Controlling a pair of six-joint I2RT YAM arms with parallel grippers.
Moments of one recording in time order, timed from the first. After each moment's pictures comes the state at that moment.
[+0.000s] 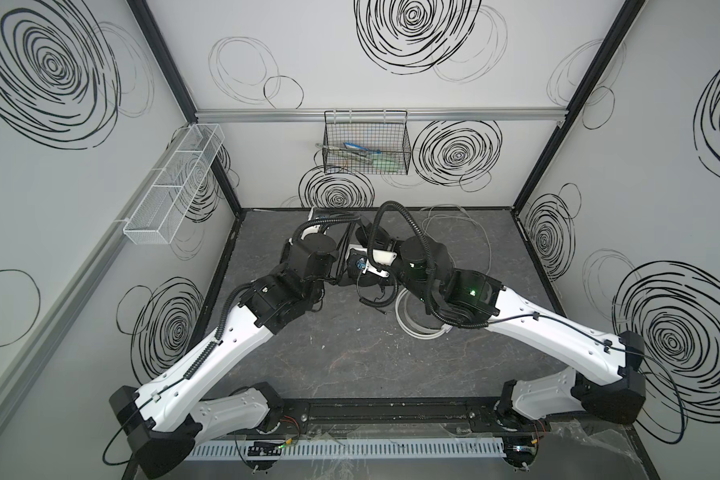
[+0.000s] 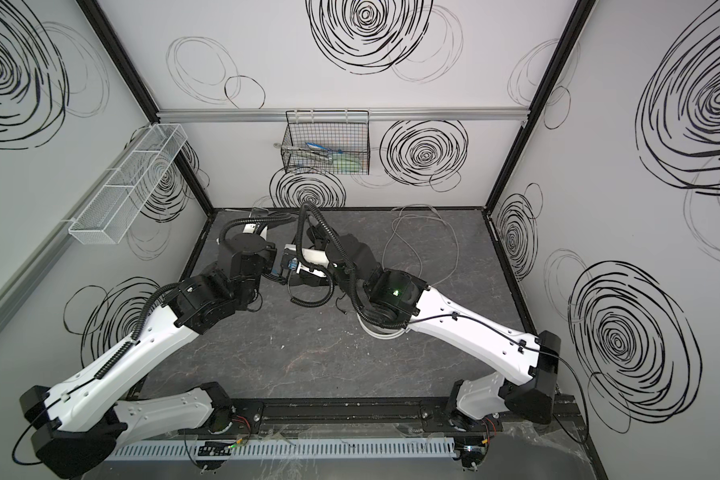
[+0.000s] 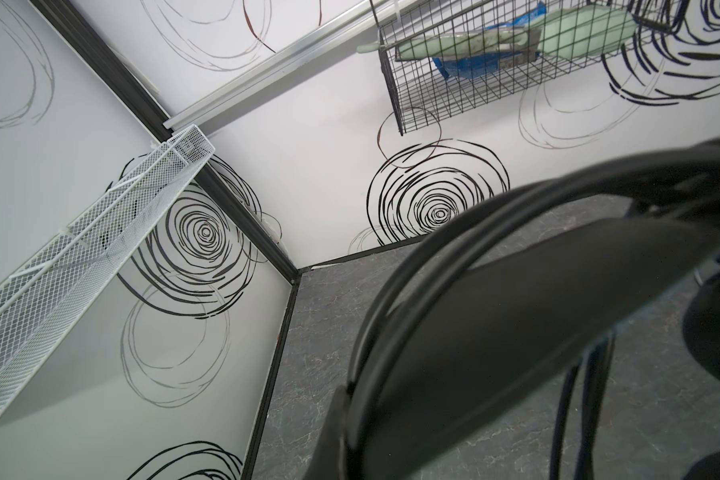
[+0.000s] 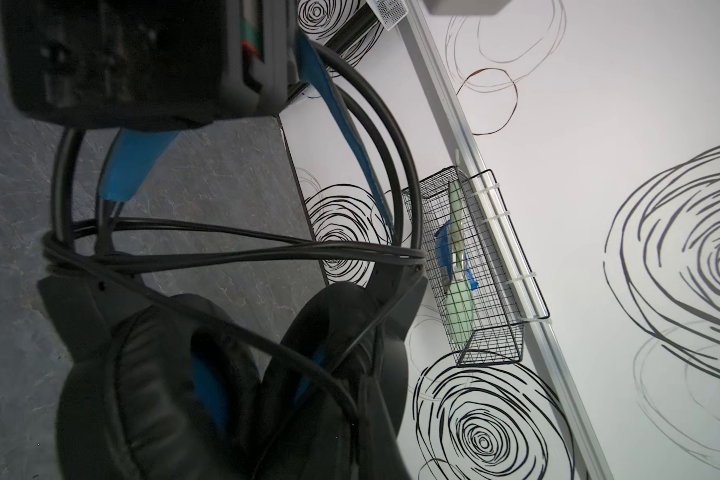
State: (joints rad) left arm -0.71 1.12 1.25 -0.57 -0.88 0.07; right arm 1.10 1.39 1.44 -0.34 0.48 -0.86
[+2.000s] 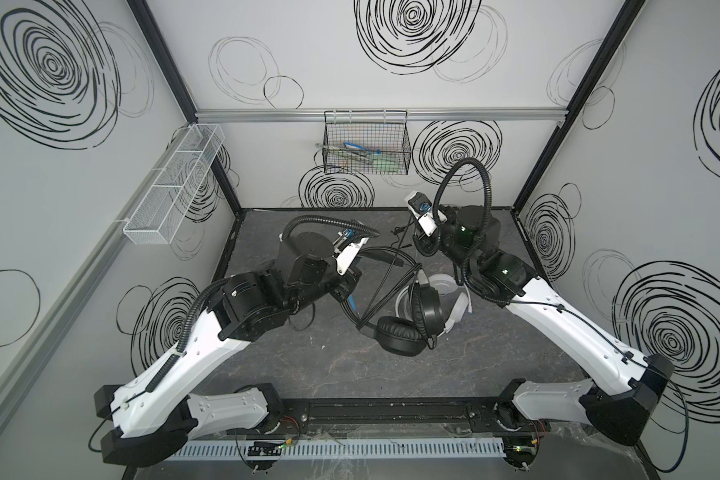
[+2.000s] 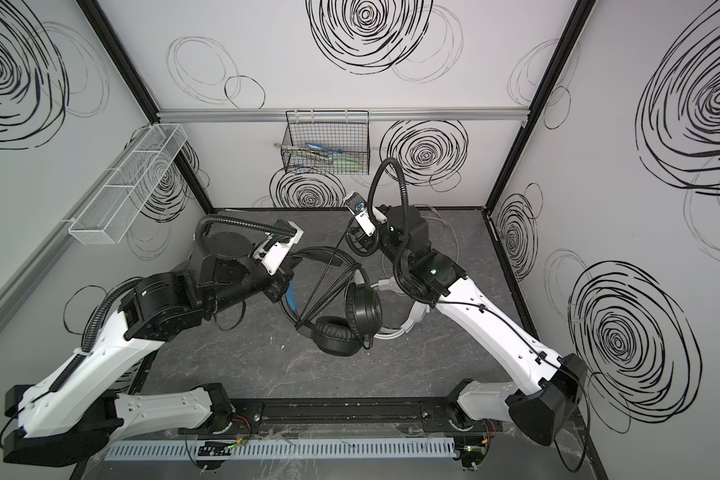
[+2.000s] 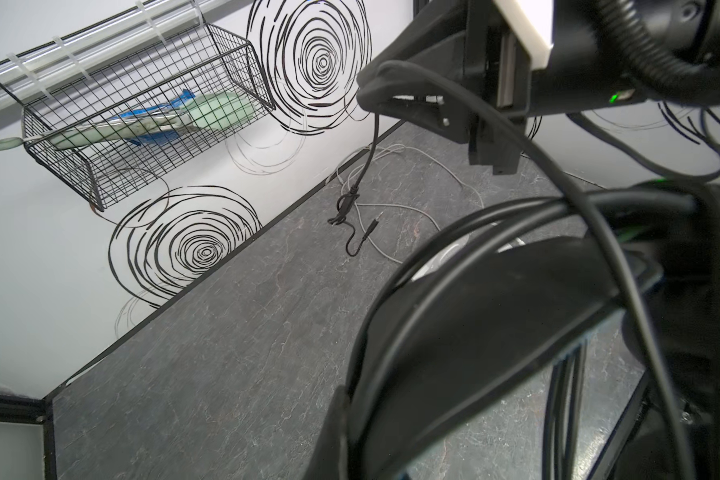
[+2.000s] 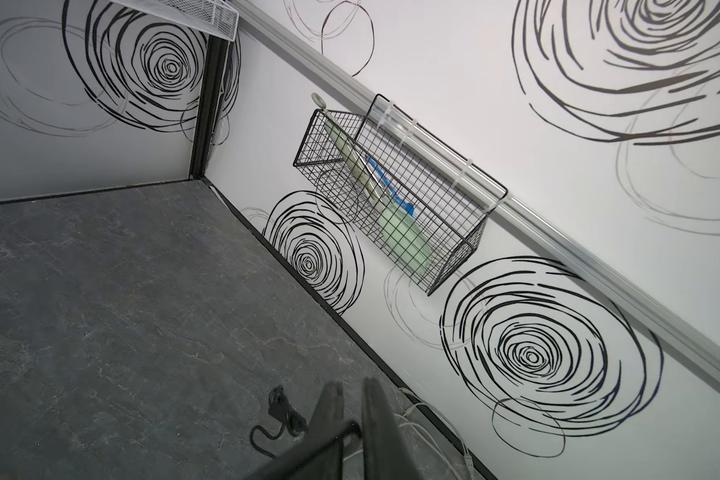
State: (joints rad) left arm -0.89 1.13 1.55 -0.91 -0.23 0.05; right arm 0.72 1.28 1.33 -0.18 0.19 -0.46
